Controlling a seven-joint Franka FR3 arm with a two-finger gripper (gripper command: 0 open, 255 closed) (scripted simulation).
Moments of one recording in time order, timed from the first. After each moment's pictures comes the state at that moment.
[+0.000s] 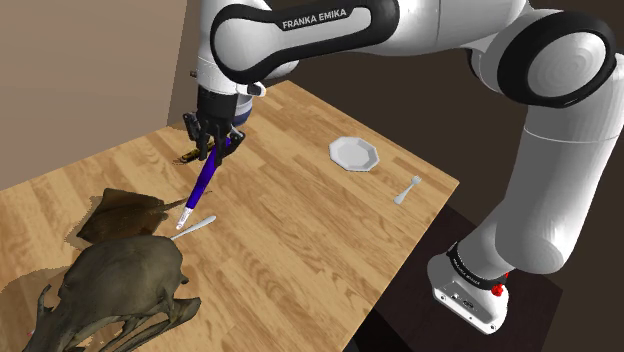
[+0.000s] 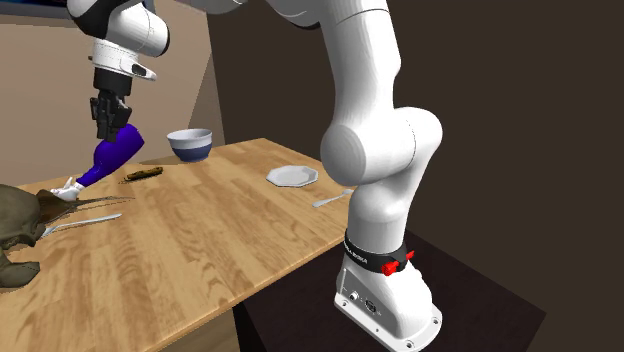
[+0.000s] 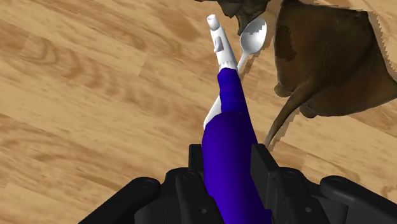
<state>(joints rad) 0.10 0.44 0.54 -1.57 0.13 2.07 1.57</state>
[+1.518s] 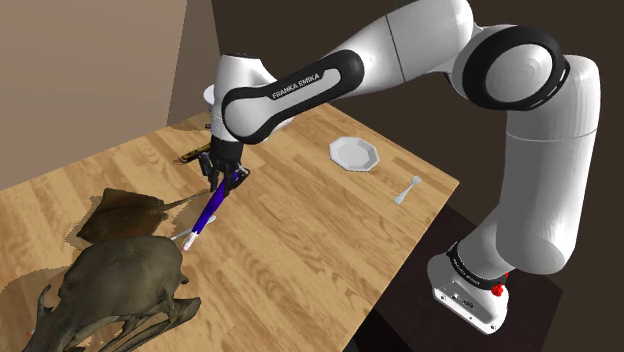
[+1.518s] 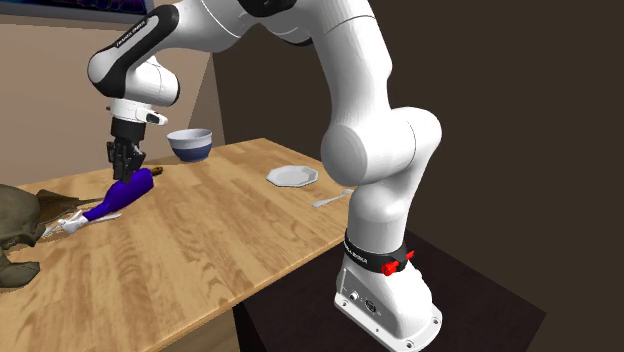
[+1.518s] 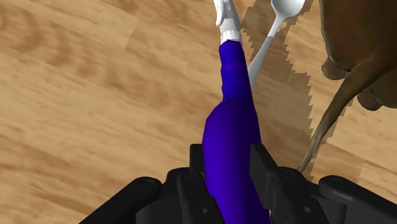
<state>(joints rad) 0.11 0.56 0.51 -1.70 0.10 2.32 1.52</state>
